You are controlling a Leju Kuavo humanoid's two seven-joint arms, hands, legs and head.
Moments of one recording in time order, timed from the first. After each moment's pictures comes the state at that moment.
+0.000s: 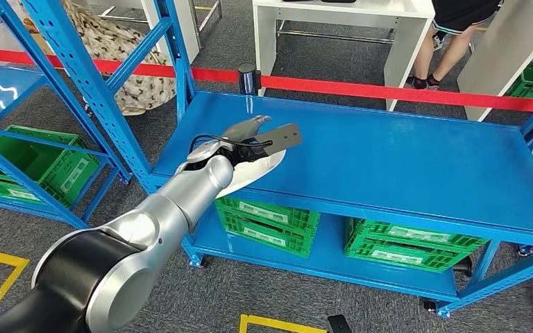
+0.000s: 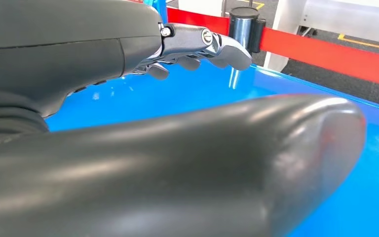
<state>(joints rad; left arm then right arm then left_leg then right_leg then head) -1.07 -0.35 -0.07 -0.32 -1.00 -0.09 -0.09 -0.20 0.27 -0.79 -0.21 1.11 -0.15 0.02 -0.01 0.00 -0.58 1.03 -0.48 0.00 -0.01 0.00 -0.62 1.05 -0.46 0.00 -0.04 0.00</state>
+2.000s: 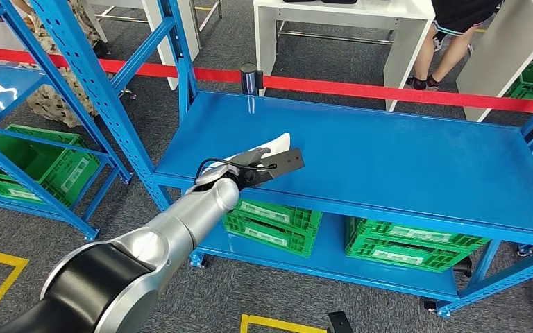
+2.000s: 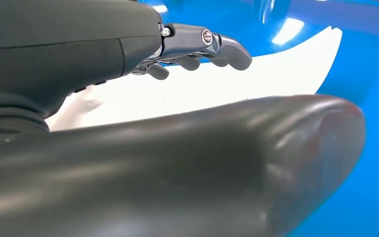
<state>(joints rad) -0.99 -0.35 -0.23 -0.30 -0.81 -0.10 0.03 -0.21 0.28 -0.79 -0.21 1.10 -0.18 0.04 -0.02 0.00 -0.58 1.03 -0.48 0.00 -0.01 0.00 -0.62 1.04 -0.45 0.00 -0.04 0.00</state>
